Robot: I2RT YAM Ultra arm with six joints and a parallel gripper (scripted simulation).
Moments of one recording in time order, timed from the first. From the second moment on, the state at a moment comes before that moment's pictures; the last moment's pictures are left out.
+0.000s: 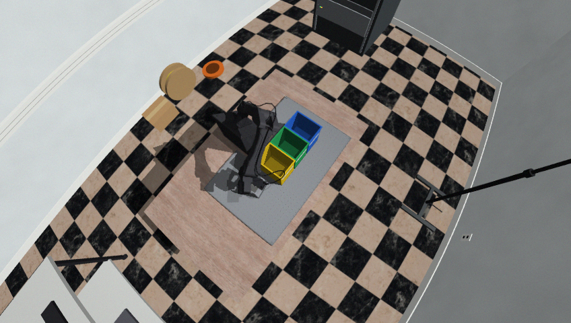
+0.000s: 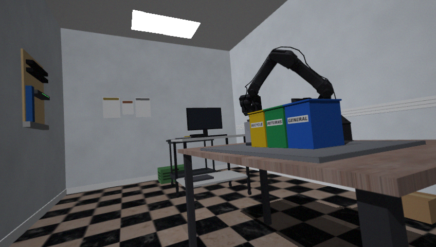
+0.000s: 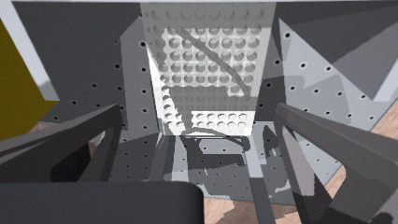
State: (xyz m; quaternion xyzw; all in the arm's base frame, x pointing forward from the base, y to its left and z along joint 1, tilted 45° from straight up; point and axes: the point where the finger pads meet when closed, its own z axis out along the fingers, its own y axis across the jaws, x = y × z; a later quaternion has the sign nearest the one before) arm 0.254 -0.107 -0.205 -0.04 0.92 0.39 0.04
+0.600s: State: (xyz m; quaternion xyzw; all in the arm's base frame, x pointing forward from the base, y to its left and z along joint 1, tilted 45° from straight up) arm 0.256 -0.090 -0.223 -0.04 0.92 0.38 0.04
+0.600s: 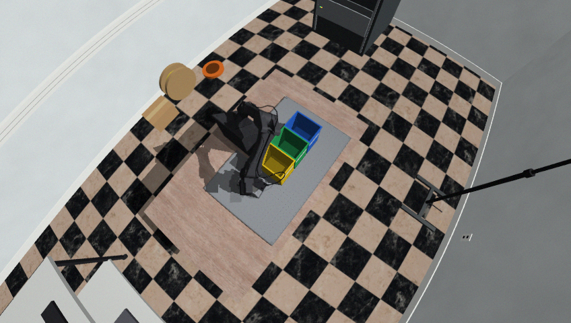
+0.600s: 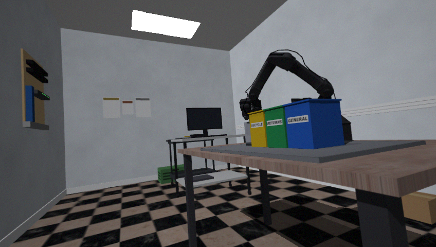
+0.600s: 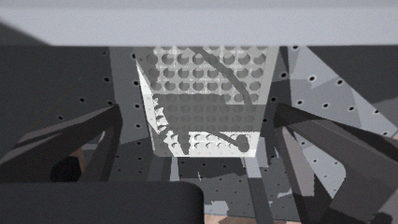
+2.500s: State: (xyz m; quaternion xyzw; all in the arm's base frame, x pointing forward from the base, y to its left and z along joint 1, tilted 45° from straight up) arm 0.259 -0.074 -0.241 -0.04 0.92 0.38 0.04
